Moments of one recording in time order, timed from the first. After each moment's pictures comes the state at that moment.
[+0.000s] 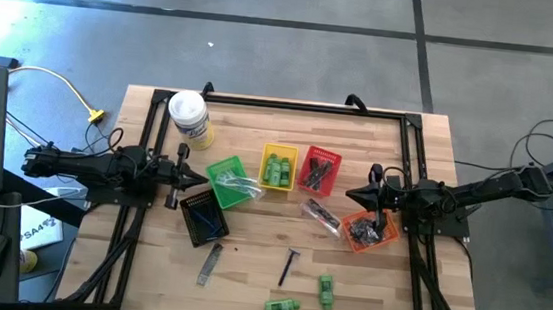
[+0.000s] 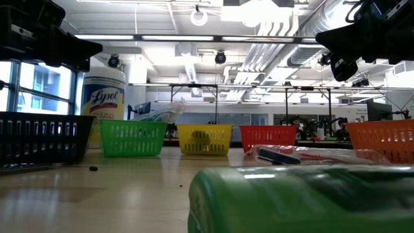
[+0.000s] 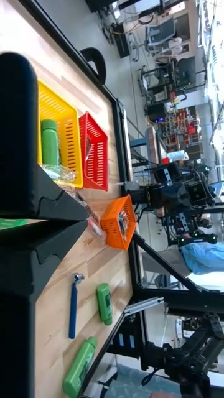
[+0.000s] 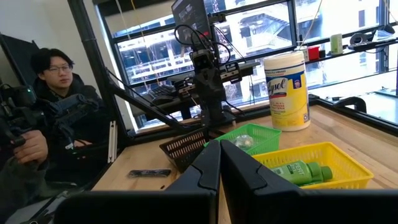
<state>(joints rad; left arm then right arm) -0.02 0.08 0.04 0.11 0.01 0.10 0.19 0.53 0.01 0.64 0.20 0.21</state>
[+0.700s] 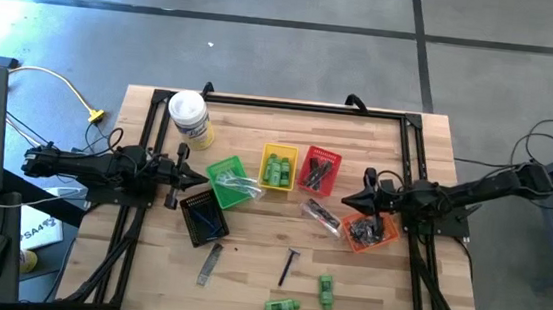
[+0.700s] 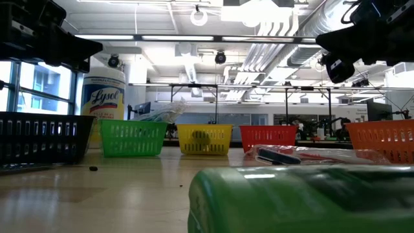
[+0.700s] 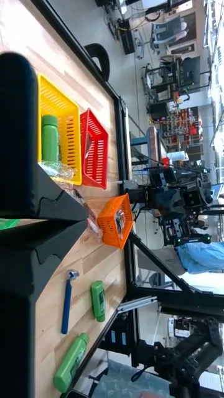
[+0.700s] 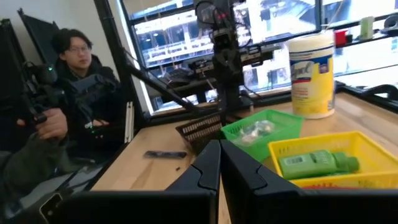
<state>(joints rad) -0.02 0.08 0.04 0.12 0.01 0.05 0.19 0.65 0.02 0.70 0.11 0.21</state>
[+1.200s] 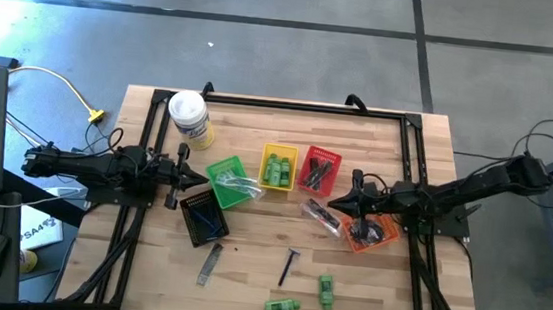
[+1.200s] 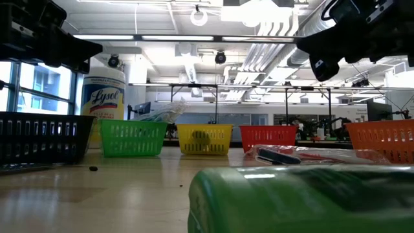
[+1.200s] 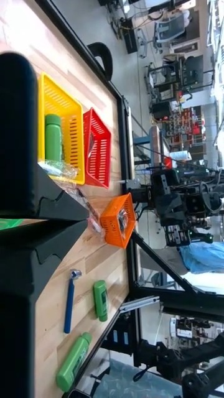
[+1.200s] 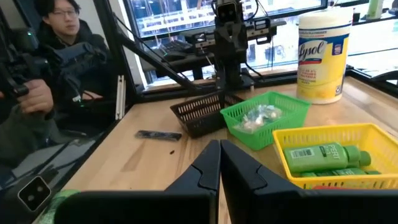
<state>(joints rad) -0.02 0.08 0.04 0.11 0.01 0.05 0.19 0.95 0.16 0.74 0.10 0.18</state>
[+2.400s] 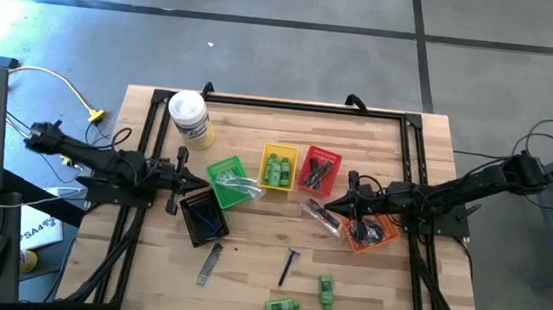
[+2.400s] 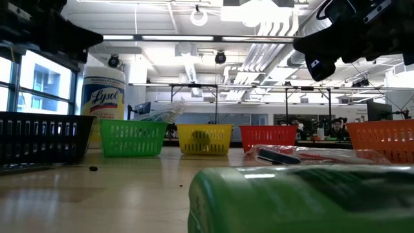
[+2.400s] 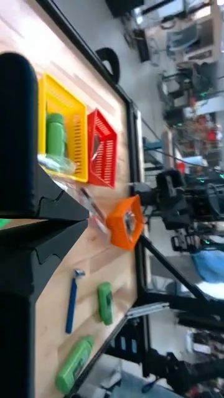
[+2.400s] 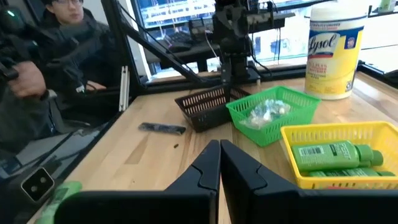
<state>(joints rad) -0.28 0.26 0.14 0.12 -0.28 0.04 0.19 1.01 0.20 0.73 0.07 0.17</state>
